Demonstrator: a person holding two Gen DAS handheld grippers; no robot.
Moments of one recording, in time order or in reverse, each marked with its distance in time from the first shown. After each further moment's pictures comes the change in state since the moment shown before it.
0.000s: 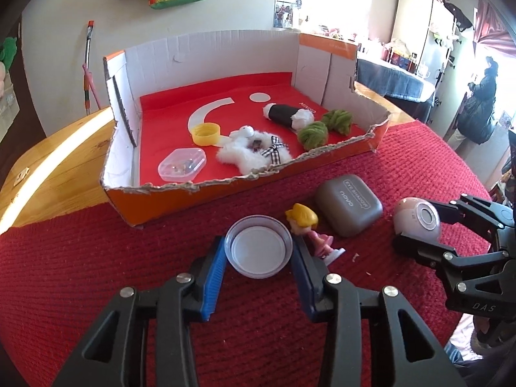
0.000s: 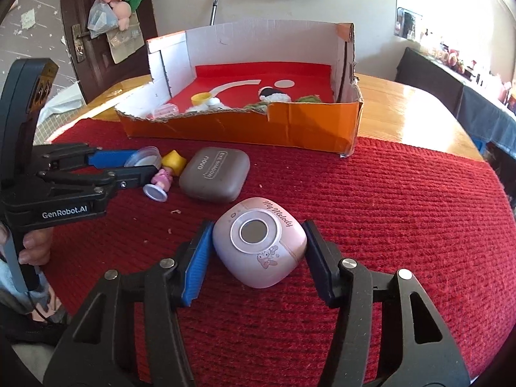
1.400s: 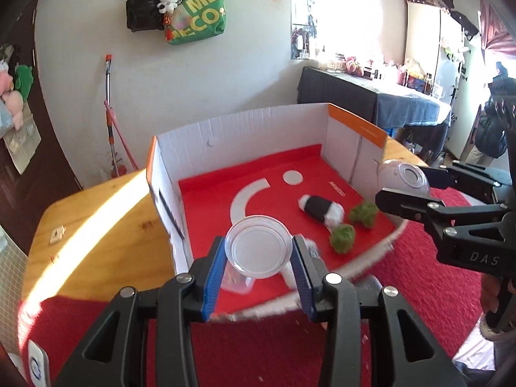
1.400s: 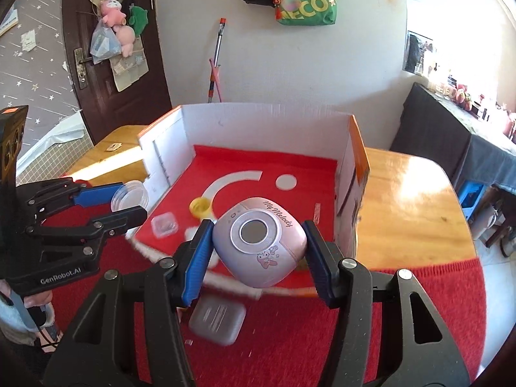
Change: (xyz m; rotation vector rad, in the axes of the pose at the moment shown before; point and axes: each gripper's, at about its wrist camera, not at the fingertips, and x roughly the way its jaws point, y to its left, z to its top) left arm -0.035 0.018 0.095 0.028 -0.110 0.127; right arm -0.004 -0.004 0.139 -0.037 -0.094 -0.008
